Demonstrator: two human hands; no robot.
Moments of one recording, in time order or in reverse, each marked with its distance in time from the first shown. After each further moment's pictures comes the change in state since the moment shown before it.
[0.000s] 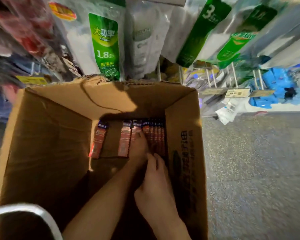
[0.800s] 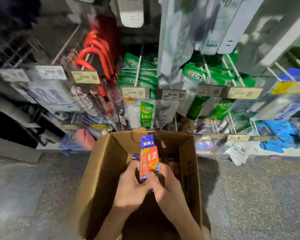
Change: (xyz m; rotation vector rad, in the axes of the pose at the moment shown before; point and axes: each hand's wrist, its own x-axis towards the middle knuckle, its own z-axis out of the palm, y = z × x) left_hand -0.270 -0.008 -0.210 -0.888 0.279 0.169; right_hand -0.098 -0.065 -0.072 0.587 0.109 -0.401
